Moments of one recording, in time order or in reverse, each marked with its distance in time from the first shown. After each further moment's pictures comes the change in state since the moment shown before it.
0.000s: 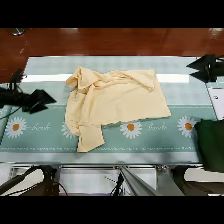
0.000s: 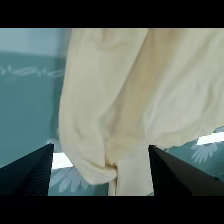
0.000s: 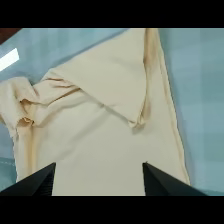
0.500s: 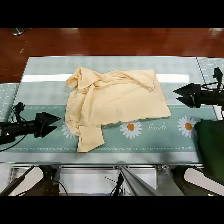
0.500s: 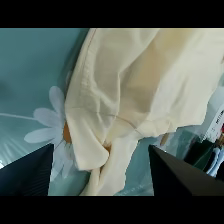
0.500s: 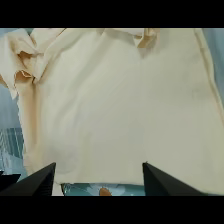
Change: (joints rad) left arm 0.239 0.119 -0.495 -0.327 0.089 0.255; right arm -0.002 0.241 -0.540 0.115 -0.090 -0.186
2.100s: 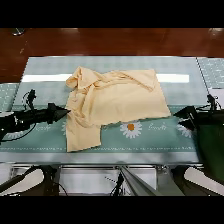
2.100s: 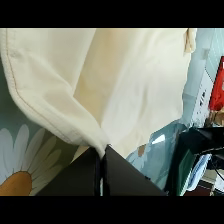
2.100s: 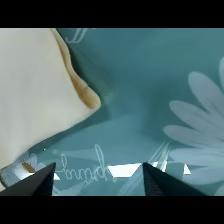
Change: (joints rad) left arm -0.255 -0.161 0.100 -0.251 0.095 0.171; right arm -0.108 0.008 -0.185 -0.318 -0.066 0.200
